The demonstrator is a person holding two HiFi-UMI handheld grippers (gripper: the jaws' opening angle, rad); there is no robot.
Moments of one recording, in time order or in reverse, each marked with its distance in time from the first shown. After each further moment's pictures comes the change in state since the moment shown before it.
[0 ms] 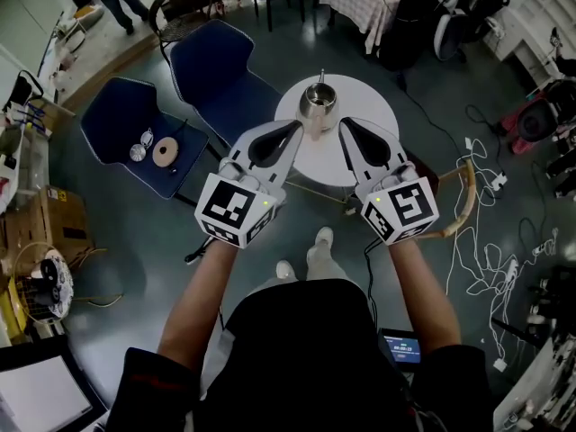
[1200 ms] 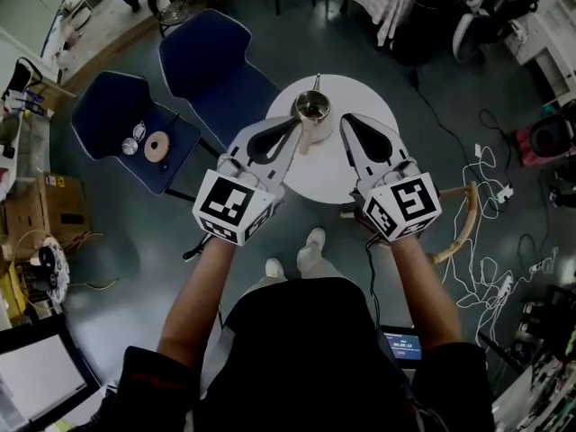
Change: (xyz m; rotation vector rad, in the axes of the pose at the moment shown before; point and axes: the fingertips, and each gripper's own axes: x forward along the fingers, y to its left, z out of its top) left arm 0.158 0.052 -0.043 -0.038 0.082 0.064; right arm 0.070 -0.157 -0.050 0.083 0.058 0.075
